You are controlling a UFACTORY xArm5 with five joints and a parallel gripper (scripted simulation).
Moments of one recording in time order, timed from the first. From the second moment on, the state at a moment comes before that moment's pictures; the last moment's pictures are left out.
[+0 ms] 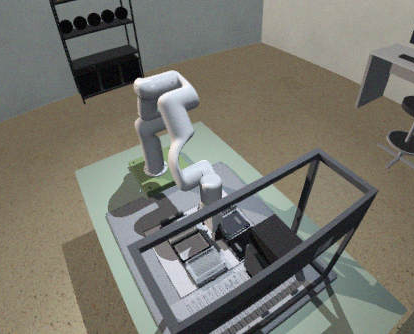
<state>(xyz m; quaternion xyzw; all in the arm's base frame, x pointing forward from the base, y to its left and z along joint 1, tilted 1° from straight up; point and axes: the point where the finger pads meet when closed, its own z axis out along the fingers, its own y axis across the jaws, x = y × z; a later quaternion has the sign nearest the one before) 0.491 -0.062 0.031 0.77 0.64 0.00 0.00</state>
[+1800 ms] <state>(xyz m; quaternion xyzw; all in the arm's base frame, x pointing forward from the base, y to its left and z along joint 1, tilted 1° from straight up) 0.492 -0.061 -0.005 0.77 0.64 0.00 0.00</state>
